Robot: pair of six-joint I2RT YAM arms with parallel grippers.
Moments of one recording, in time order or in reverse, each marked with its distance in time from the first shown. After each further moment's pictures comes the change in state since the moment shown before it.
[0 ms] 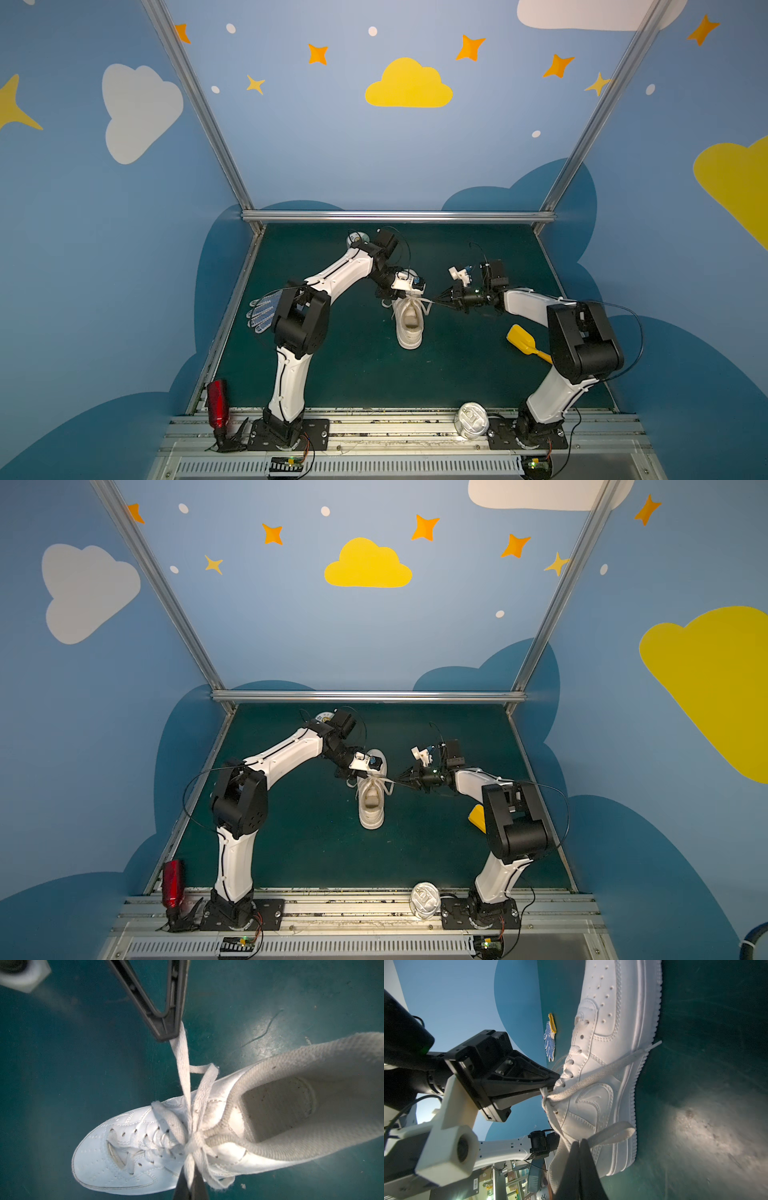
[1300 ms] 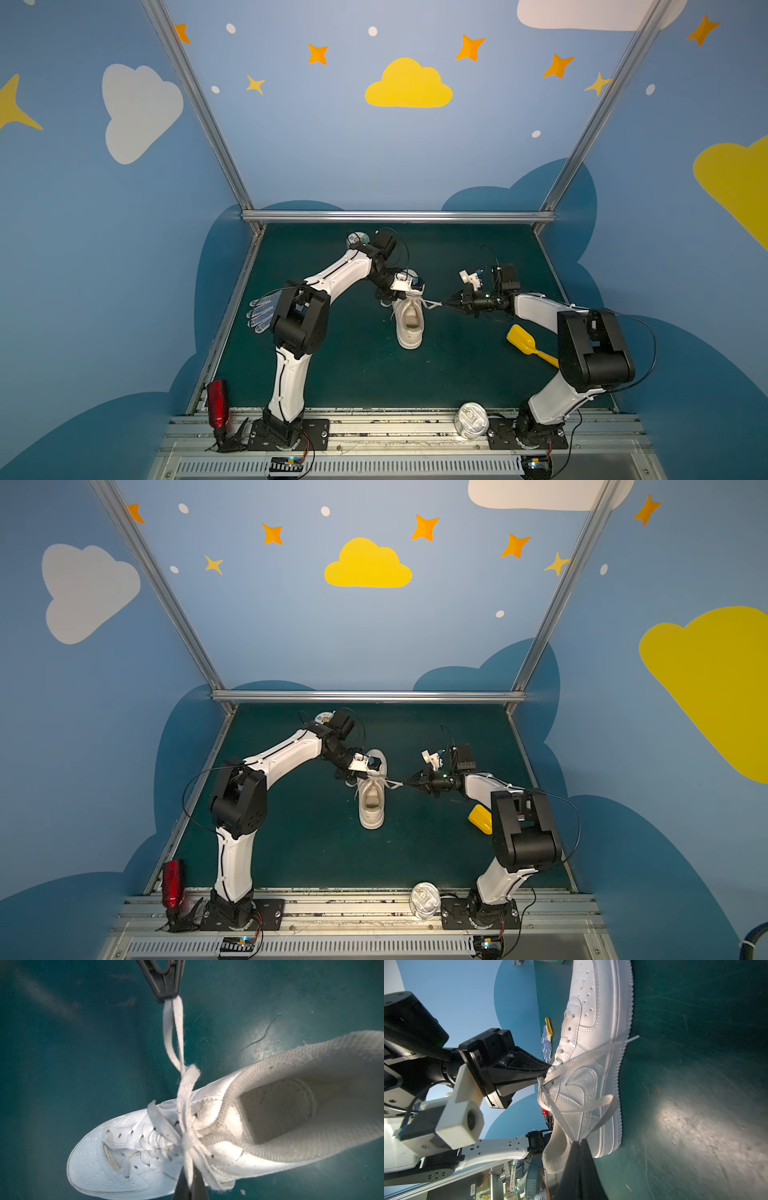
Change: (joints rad) left arm 0.012 -0.005 -0.035 0.031 0.022 0.000; right arm -0.082 -0.061 -0.069 -0.061 -0.002 -0.066
